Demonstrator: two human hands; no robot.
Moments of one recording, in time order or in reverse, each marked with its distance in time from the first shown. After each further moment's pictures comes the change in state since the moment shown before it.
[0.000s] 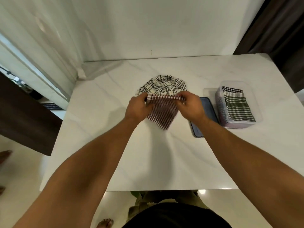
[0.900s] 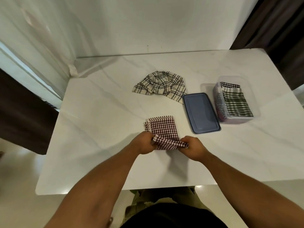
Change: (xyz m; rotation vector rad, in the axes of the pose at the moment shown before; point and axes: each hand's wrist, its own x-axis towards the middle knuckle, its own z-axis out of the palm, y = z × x) left_hand -0.094 -0.039 0.062 0.095 -0.682 -0.052; right_hand -0.127 0.091 0.036 -0.066 -0.470 0.203
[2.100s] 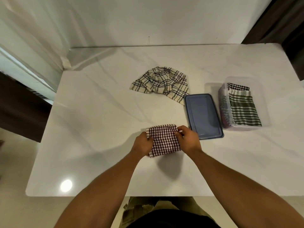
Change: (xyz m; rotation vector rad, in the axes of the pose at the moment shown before) left_hand 0.049 -0.002 0.033 -0.459 0.181 -0.468; right_hand 0.068 0.002 0.001 0.120 0.187 0.209
